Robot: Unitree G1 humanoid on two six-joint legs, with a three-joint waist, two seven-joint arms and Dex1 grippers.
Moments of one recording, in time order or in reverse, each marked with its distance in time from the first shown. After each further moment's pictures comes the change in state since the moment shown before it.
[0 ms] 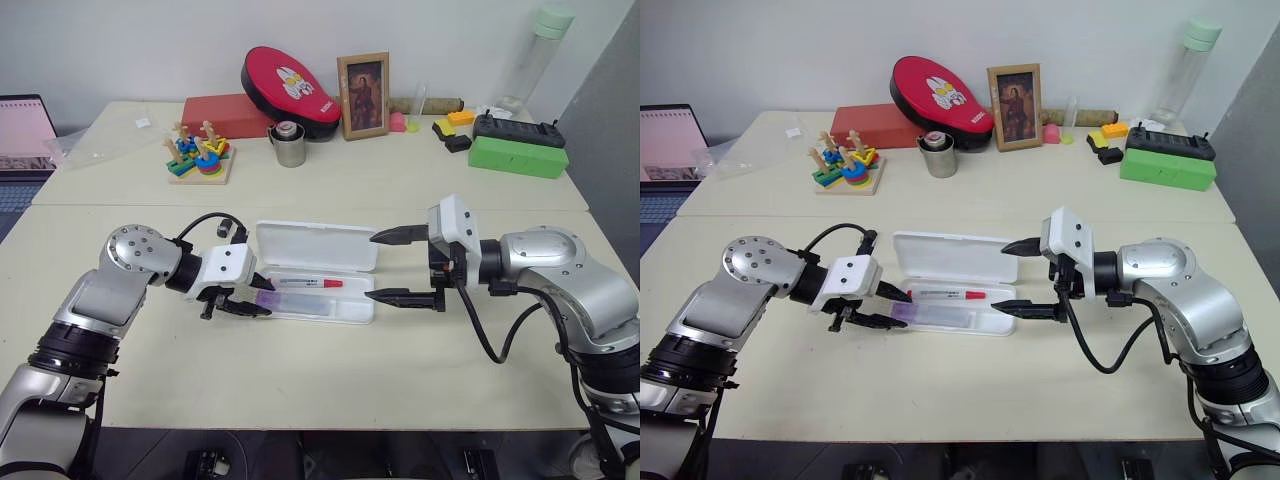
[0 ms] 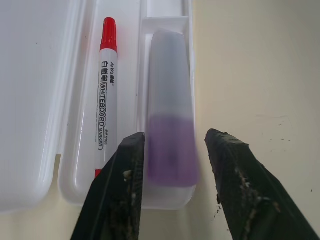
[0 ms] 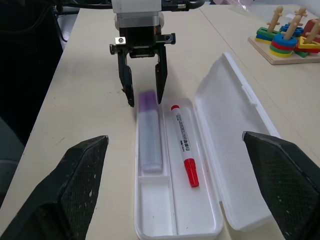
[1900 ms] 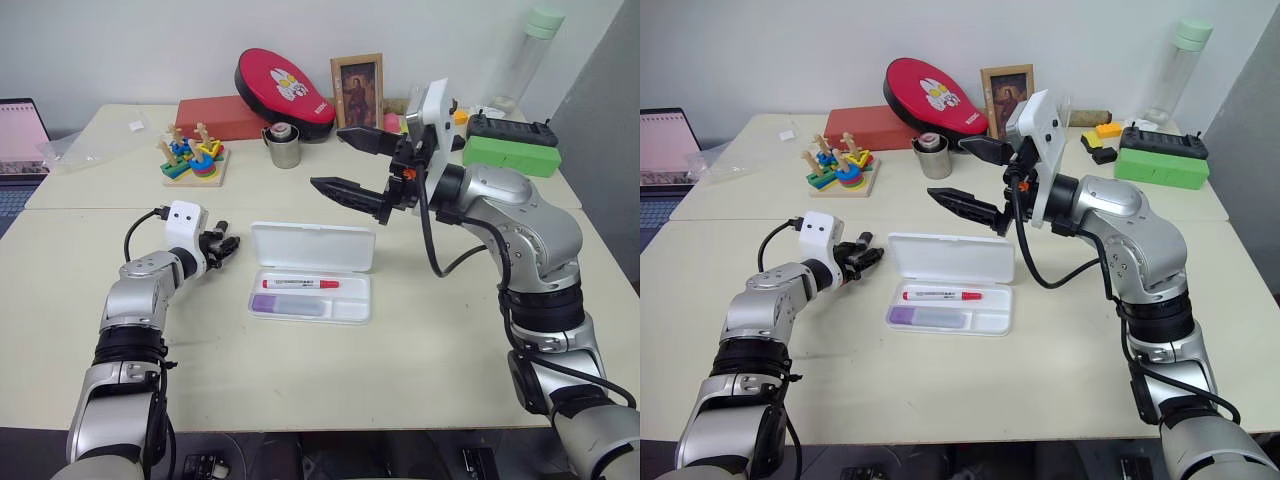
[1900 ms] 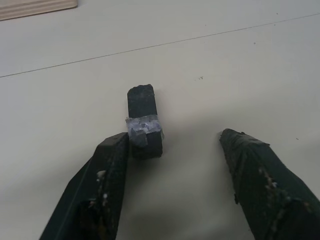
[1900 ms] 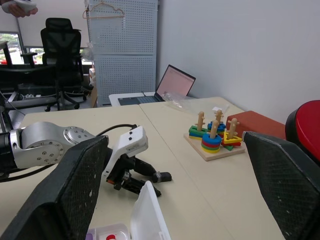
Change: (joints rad) left arm -0.047 -0.348 0.364 0.381 -0.050 0.375 0.946; right arm -0.318 0.327 -0.056 0.230 0.035 0.001 -0.278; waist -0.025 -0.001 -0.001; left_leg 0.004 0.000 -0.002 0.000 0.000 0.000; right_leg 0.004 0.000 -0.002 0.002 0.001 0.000
